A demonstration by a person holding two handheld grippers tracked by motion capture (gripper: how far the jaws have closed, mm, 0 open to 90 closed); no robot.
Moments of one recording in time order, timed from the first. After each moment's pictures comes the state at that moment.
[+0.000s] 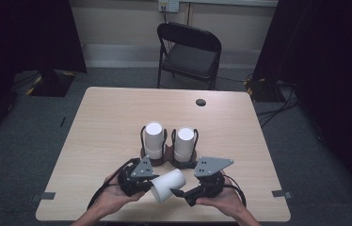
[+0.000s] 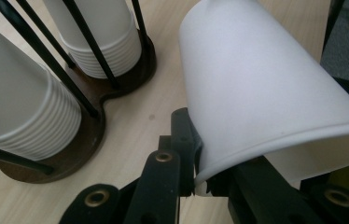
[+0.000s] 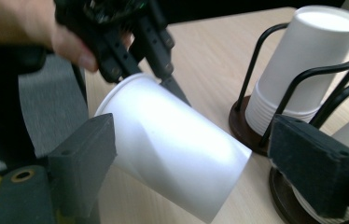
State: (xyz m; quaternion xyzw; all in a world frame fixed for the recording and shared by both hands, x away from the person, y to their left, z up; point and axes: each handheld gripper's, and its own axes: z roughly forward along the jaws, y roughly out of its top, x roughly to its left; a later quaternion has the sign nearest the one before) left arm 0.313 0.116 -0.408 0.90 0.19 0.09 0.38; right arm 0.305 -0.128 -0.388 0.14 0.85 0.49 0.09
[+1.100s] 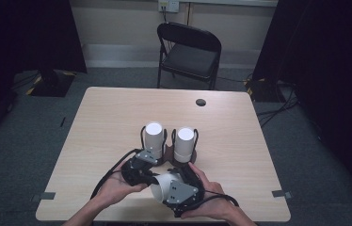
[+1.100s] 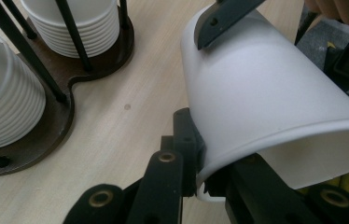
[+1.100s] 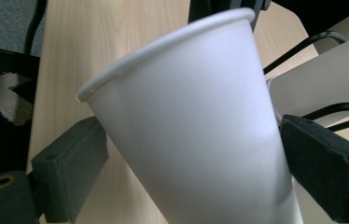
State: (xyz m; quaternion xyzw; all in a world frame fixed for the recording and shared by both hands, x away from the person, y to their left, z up) left arm 0.341 0.114 -0.399 0.91 0.22 -0.01 0.35; right arm 0.283 -0.080 -0.417 -0.01 0.90 0.36 0.25
